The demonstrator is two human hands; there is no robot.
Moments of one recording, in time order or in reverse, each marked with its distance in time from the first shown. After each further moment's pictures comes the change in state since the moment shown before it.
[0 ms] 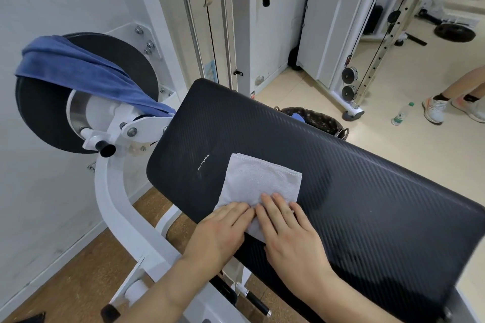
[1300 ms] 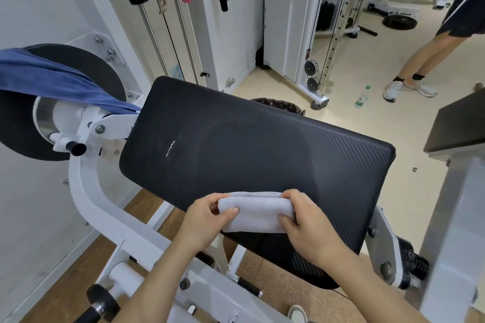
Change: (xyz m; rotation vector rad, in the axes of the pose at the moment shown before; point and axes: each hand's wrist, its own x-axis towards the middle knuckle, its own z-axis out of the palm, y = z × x) left_hand -0.006 0.067 -0.026 -0.735 -0.302 -0.719; right_hand -0.097 0.038 -0.054 0.780 -0.047 0.504
